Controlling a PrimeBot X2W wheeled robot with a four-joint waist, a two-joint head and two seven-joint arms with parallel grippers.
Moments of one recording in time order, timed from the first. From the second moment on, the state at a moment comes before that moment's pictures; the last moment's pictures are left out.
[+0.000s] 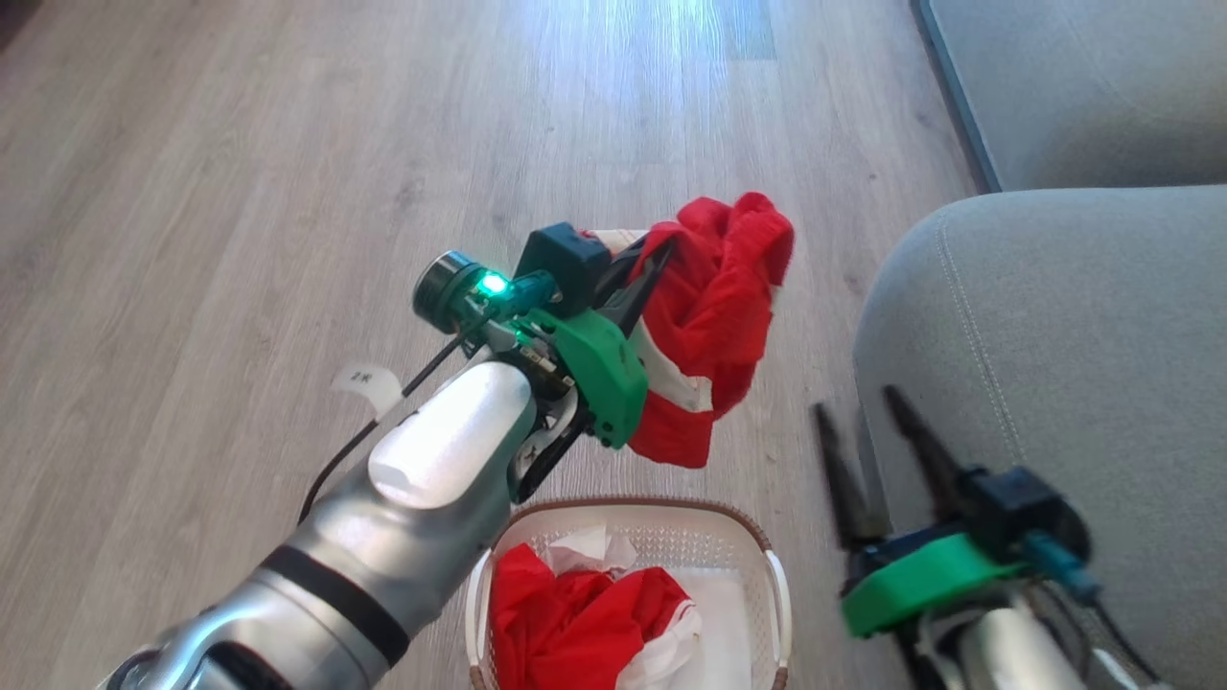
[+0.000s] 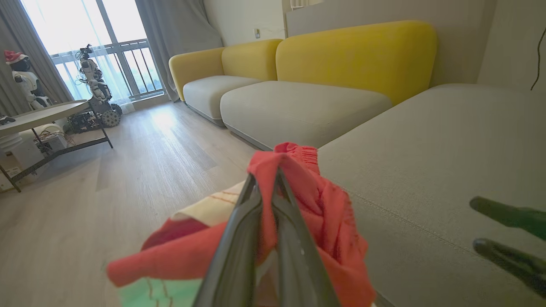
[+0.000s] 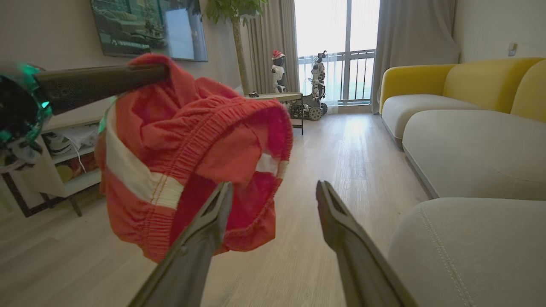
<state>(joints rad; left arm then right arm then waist) -0.81 0.04 -0.94 0.72 -0.57 -0.02 -0.18 -0.05 -0.04 0.18 0.19 0.18 0.13 -0.26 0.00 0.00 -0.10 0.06</state>
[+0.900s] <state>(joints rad) -0.83 0.04 -1.06 0.63 -0.70 0.03 -0.18 -0.36 -0.06 0.59 0.54 0.43 0.13 -0.26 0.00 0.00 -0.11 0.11</state>
